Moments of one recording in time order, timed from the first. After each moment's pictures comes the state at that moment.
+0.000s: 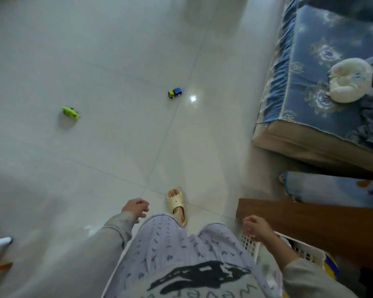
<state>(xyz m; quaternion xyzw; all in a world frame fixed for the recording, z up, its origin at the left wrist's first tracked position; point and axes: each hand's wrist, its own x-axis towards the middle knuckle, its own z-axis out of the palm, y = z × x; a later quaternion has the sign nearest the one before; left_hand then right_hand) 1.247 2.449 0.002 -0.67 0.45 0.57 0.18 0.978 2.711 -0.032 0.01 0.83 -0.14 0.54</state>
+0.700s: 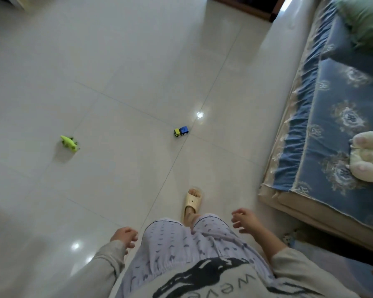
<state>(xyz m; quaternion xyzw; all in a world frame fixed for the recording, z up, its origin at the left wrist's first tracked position) 1.133 2.248 -0.016 -0.73 0.36 0.55 0.17 0.796 2.399 -0.030 -0.05 0.82 -0.14 0.56</state>
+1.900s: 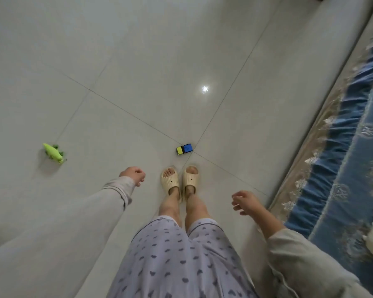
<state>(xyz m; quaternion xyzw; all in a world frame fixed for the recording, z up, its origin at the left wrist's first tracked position) 0.901 1.813 -0.069 -0.69 0.46 0.51 0.22 0.617 2.024 -0.064 -0.06 0.81 -0.03 0.58</state>
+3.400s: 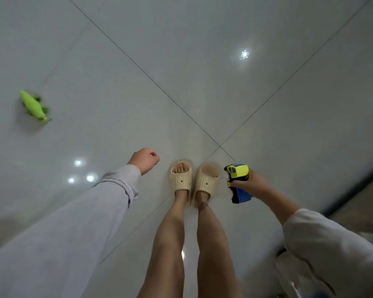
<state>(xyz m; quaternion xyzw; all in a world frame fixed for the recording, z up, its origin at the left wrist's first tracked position) 0.905 1.755 -0.325 -0.70 0.42 0.54 0.21 0.611 1.872 -0.332 -0.23 0.74 0.10 0.62</state>
